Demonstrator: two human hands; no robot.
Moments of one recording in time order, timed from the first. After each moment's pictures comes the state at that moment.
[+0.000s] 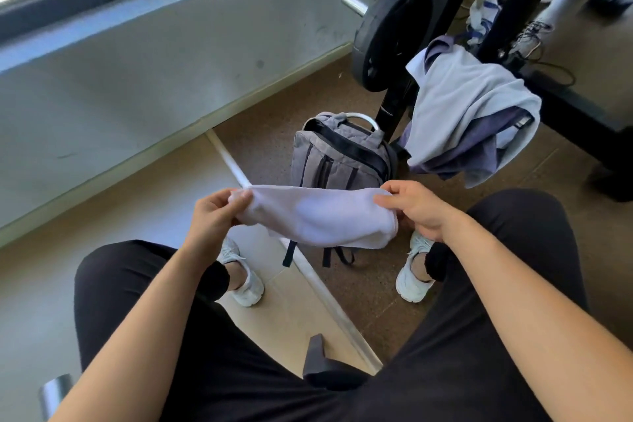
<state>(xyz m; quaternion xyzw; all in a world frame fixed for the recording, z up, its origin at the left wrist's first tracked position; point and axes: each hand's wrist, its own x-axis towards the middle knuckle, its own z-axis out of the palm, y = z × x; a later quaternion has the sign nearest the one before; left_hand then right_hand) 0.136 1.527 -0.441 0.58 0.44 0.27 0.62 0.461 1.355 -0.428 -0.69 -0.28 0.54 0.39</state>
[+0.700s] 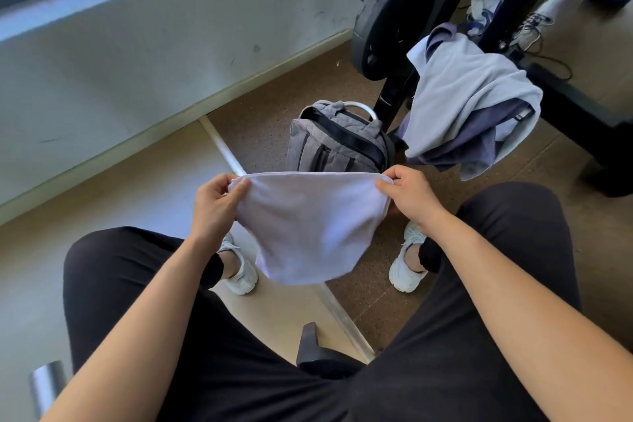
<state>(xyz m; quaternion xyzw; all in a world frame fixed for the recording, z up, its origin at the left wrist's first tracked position) 0.150 1.523 -0.450 0.62 0.53 0.29 0.51 0.453 1.360 -0.439 -0.78 -0.30 0.37 0.40</state>
